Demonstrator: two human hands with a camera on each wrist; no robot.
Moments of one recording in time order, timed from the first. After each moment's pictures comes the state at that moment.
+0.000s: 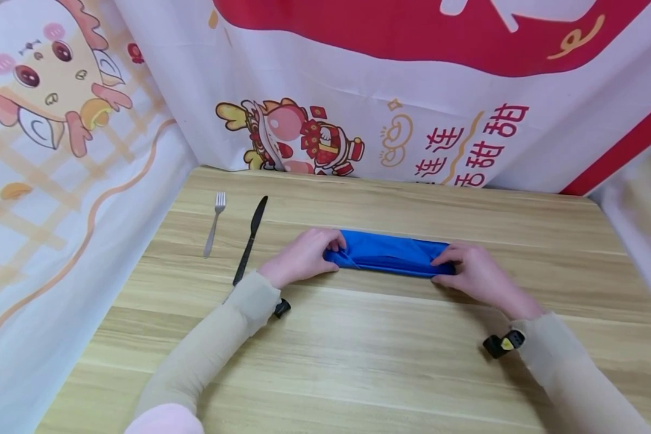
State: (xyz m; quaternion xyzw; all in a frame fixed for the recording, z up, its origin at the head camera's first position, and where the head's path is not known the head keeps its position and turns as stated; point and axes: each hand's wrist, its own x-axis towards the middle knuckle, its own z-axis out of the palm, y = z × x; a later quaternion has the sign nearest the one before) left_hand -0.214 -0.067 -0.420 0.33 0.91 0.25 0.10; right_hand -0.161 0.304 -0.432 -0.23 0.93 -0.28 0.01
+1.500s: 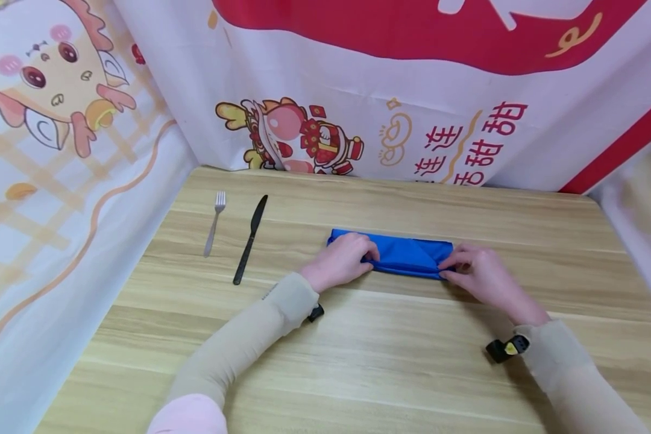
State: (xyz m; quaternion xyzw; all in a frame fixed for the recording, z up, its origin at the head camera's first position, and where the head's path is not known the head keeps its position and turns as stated) left_hand -0.205 0.001 -0.425 0.39 0.90 0.20 0.07; right_hand -0.148 0.310 -0.438 -0.24 0.93 -0.28 -0.07
